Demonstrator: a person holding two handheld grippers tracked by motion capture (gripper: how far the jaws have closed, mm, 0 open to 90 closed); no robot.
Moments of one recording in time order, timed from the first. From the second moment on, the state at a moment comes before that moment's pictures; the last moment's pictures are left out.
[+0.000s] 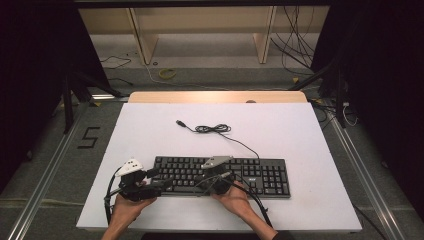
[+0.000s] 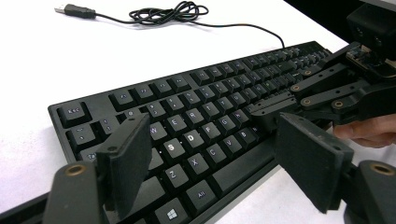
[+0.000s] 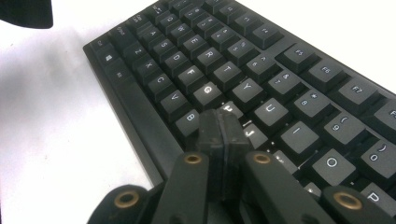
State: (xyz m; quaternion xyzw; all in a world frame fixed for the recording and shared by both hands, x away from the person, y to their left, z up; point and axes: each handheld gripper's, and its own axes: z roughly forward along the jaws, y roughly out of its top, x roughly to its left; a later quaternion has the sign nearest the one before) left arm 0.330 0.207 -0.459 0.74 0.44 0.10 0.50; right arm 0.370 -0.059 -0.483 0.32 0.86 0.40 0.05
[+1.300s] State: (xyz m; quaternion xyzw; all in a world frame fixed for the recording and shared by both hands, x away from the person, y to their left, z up) left arm 0.332 0.208 -0.459 0.74 0.44 0.11 0.50; right arm 0.369 -0.069 -0.471 0.32 0.84 0.43 0.04
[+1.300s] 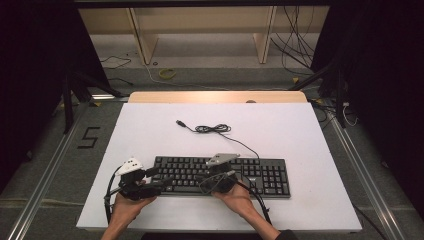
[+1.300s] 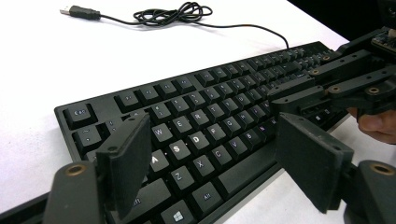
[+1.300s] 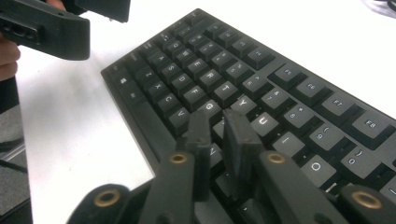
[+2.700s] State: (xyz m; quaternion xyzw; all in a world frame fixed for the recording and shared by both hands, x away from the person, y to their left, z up) left arm 0.350 0.197 -0.460 0.76 0.45 0.10 0.47; right arm 0.353 -0.100 -0.458 0.32 0.82 0.47 0.04
